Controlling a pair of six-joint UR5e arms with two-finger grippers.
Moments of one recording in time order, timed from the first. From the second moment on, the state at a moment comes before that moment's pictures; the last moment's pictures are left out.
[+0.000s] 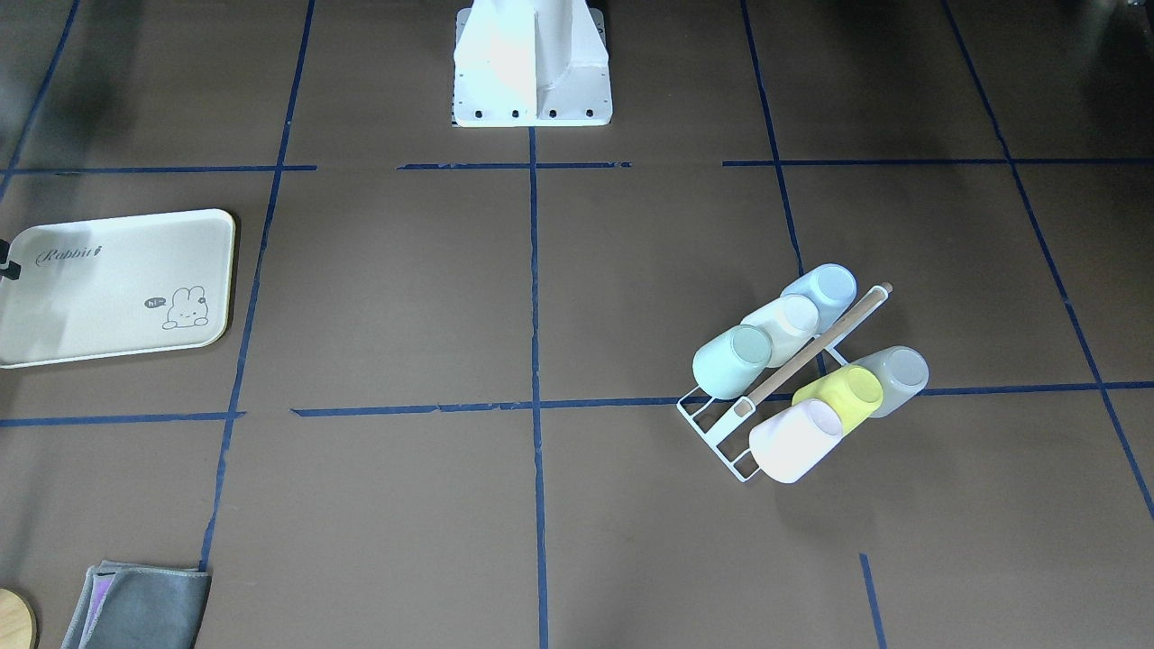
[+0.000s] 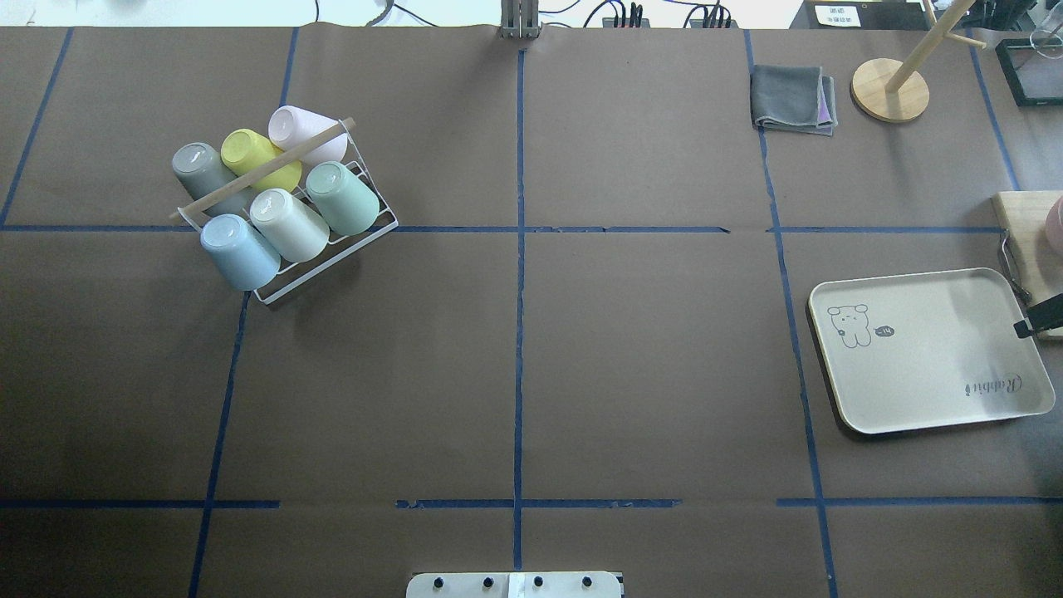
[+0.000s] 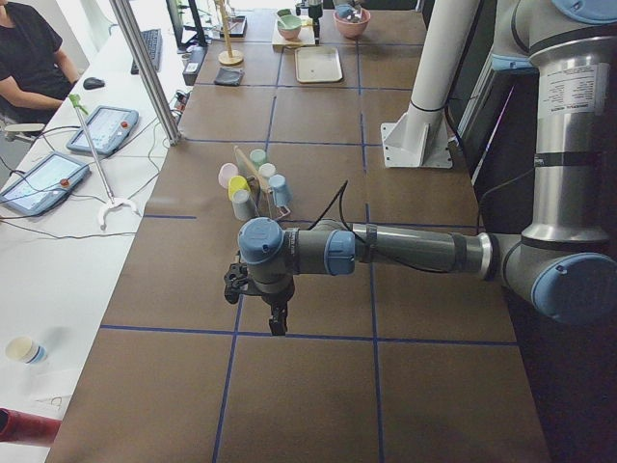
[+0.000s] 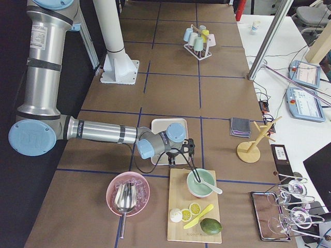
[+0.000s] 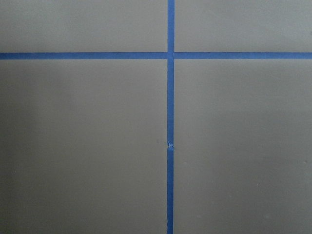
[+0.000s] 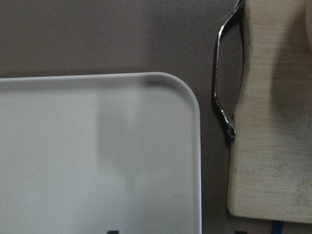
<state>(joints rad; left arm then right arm) -1.52 -1.50 -1.71 -1.47 -2.37 -0.01 1.20 -1.74 1.56 -1.06 2.37 0.43</state>
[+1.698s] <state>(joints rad) -1.52 -1.50 -1.72 -1.47 -2.36 -0.01 1.15 -1.73 1.48 -1.06 2.37 0.43</state>
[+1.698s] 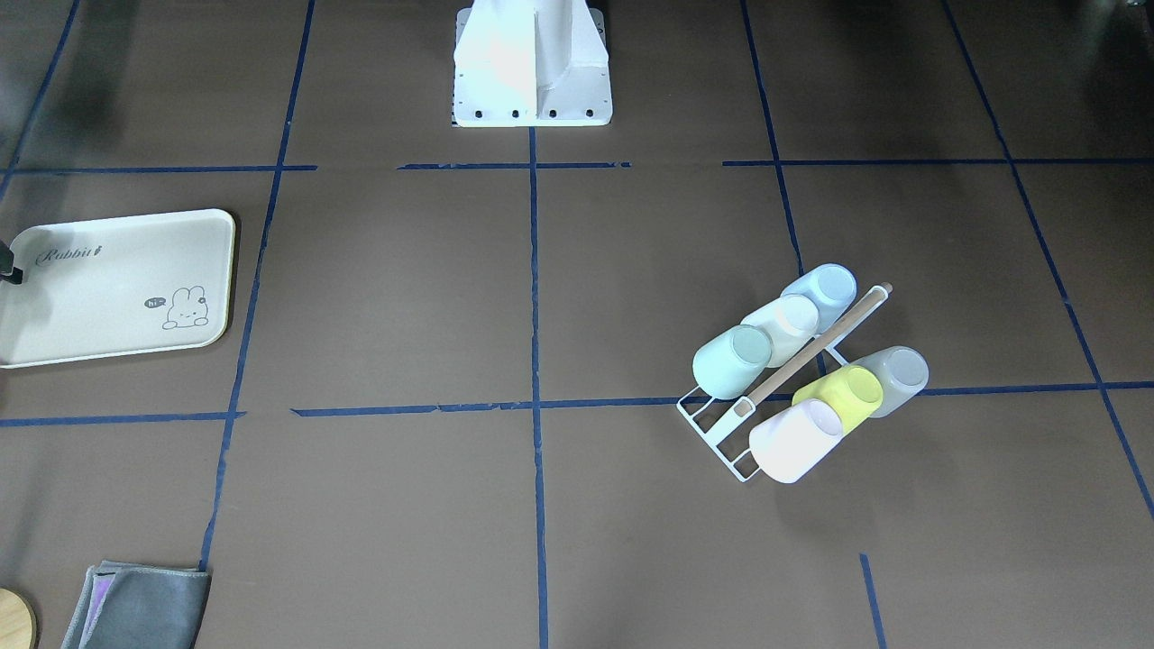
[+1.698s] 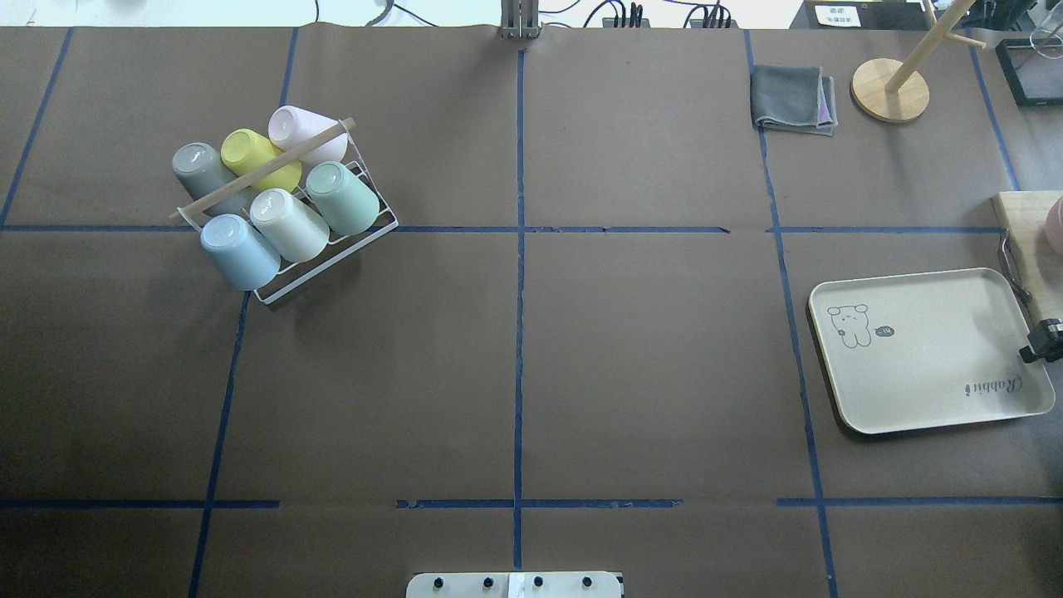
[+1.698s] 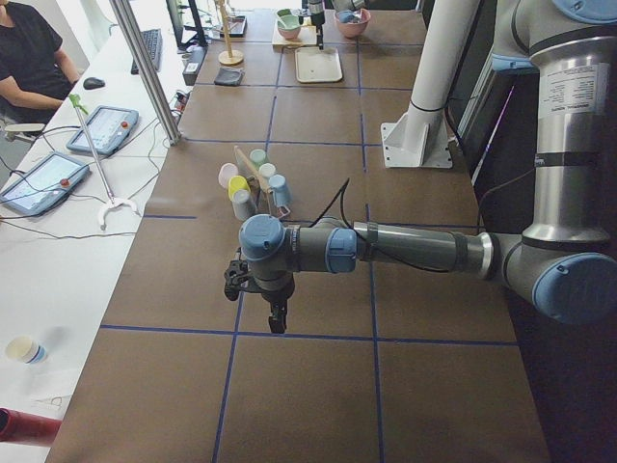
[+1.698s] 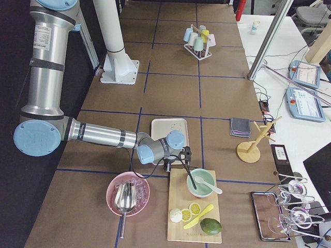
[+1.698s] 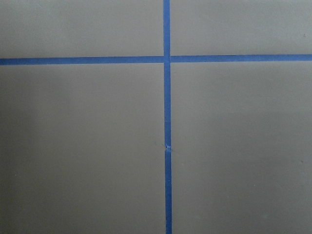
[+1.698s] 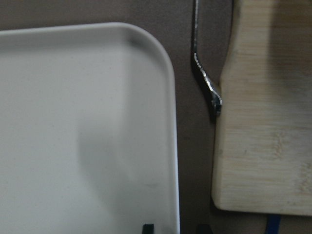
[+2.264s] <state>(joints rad) -1.52 -1.50 -1.73 -1.47 -2.36 -0.01 1.15 -1.73 1.47 -1.05 2.37 0.43</state>
